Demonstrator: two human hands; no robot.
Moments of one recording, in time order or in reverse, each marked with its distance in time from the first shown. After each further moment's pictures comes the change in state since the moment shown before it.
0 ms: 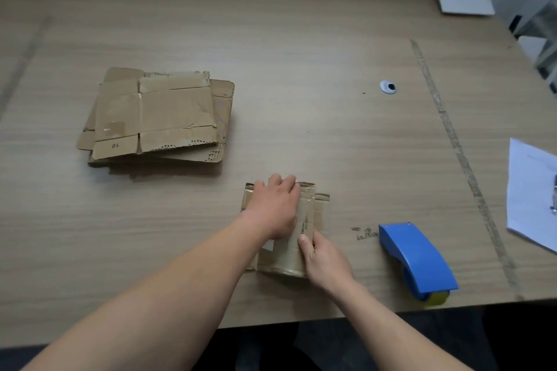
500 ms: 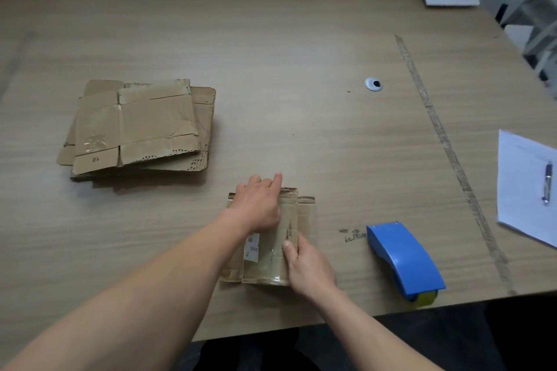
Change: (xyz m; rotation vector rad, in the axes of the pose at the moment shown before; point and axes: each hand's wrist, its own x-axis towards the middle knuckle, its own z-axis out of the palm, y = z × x) left_hand 0.021 -0.001 -0.010 -0.138 -0.128 -0.133; right_hand 0.001 -0.002 0.002 0.041 -0.006 0.041
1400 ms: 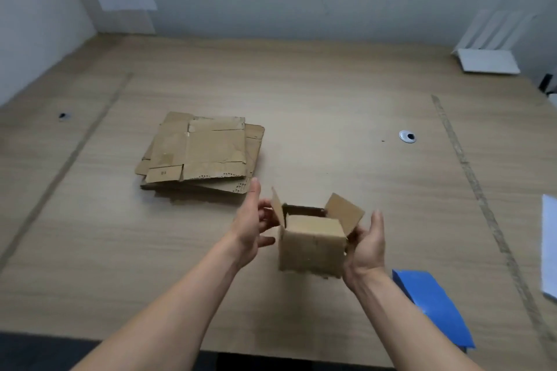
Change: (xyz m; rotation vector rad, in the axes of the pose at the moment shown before) left_hand -0.084 -0.026 -0.036 -1.816 0.248 -0.409; right_hand 0.005 -0.047 -0.082 1.393 0.049 0.041
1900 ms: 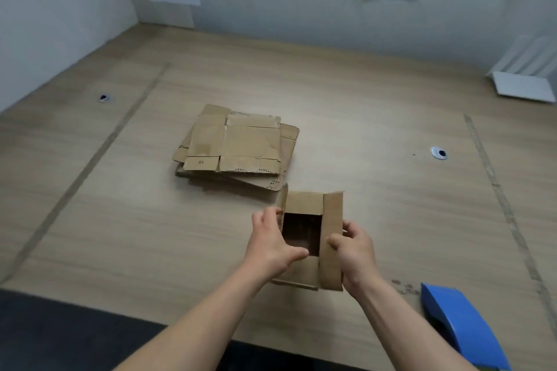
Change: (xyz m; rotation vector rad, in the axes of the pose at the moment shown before) left_hand -0.018 -0.038 -0.054 0.761 0.246 0.324; right_hand -0.033 0.037 0.065 -0.507 -0.066 -0.101
